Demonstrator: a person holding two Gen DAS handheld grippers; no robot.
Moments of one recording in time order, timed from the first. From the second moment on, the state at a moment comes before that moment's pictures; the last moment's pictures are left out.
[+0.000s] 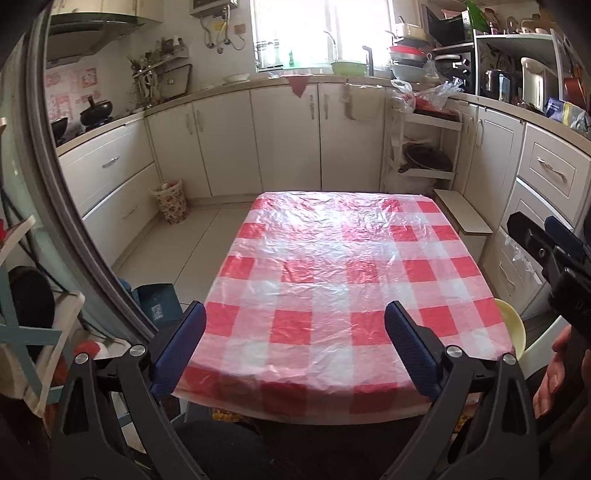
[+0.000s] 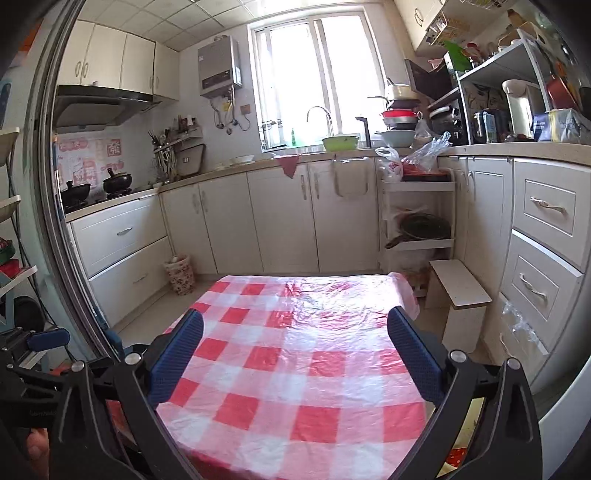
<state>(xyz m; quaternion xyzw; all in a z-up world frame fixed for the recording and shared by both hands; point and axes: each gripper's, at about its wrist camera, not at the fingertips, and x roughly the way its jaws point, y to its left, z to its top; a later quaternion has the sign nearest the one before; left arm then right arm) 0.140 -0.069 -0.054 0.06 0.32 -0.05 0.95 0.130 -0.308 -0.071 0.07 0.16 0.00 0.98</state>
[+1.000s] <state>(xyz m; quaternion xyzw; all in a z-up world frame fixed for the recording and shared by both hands) 0.001 -0.025 -0.021 0.07 0.30 -0.04 0.95 -0.005 -0.225 -0.041 0.02 0.21 -0.01 0.98</state>
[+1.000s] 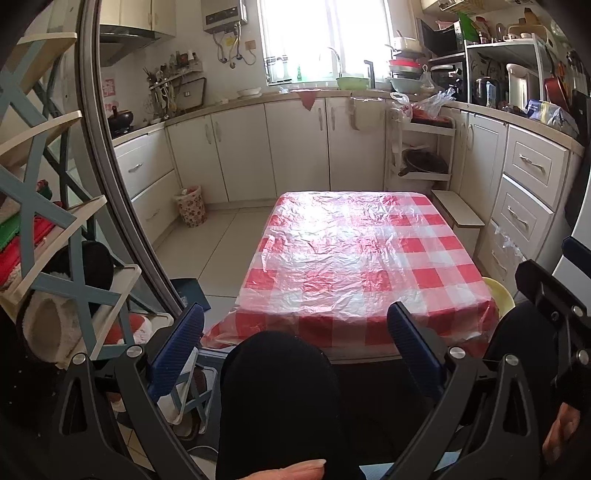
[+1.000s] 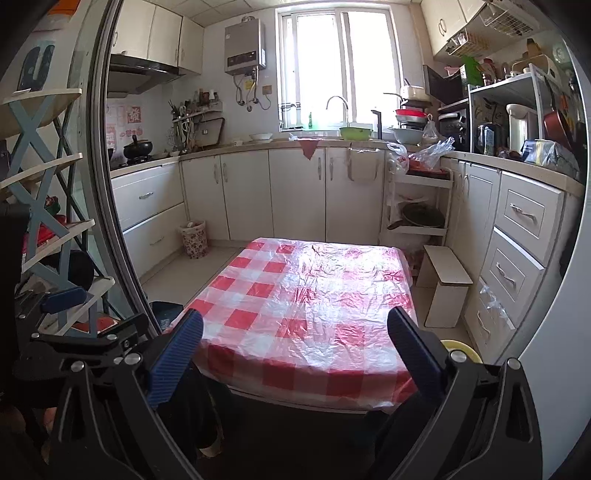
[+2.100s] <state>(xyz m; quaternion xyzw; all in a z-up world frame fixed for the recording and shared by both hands) -0.012 -0.020 -0.002 0.07 0.28 -0.03 0.96 -0.019 -0.227 -0.039 0.02 0.18 -0.03 0.98</state>
